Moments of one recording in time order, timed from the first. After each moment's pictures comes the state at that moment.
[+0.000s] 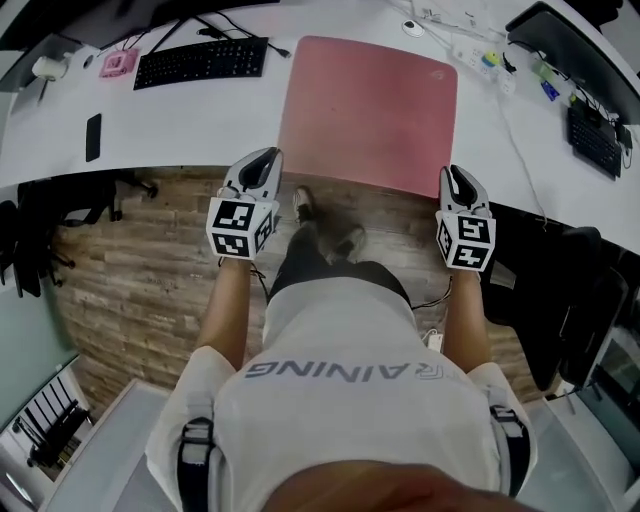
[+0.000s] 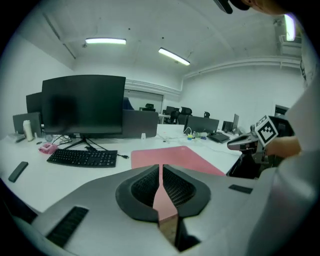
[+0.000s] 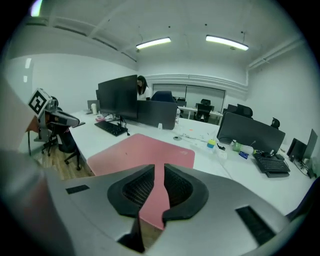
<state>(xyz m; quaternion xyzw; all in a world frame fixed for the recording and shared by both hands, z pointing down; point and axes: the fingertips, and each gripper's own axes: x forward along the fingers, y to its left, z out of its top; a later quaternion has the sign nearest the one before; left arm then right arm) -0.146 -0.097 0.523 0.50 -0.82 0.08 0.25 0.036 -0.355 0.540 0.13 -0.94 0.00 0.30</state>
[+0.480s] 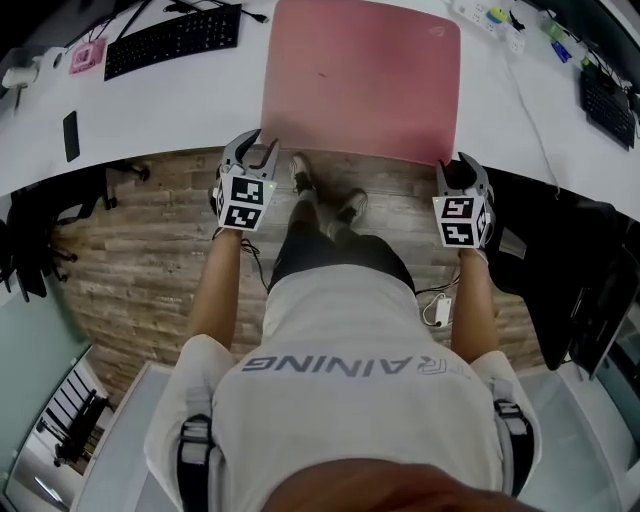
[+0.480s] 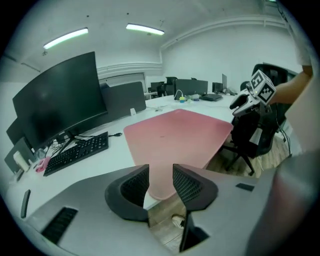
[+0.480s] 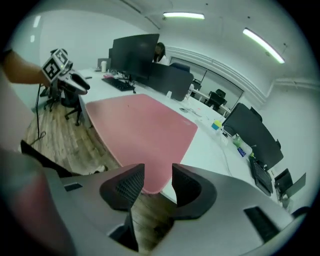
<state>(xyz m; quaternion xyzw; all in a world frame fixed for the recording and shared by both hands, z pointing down) -0.143 -0.092 0.655 0.52 -0.76 0.27 0.28 0.083 -0.364 0.648 0.09 -0.88 -0.12 0.45</state>
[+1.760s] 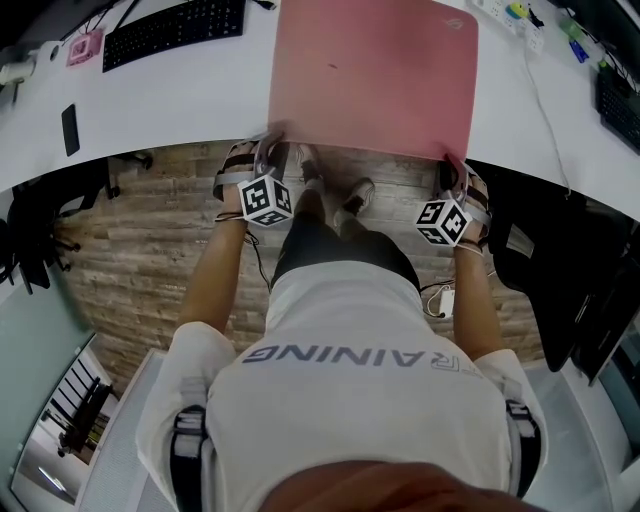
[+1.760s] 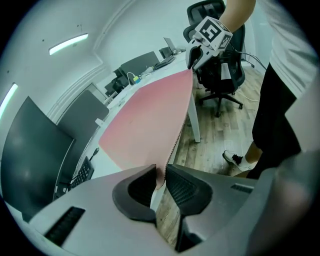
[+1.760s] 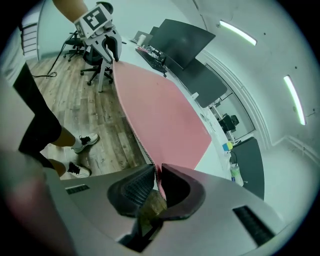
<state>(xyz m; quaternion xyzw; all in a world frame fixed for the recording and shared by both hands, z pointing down) -0.123 -0.086 0.730 0.57 -0.60 0.54 0.15 0.083 -0.340 0.714 0.04 -0.81 -0.33 0.49</state>
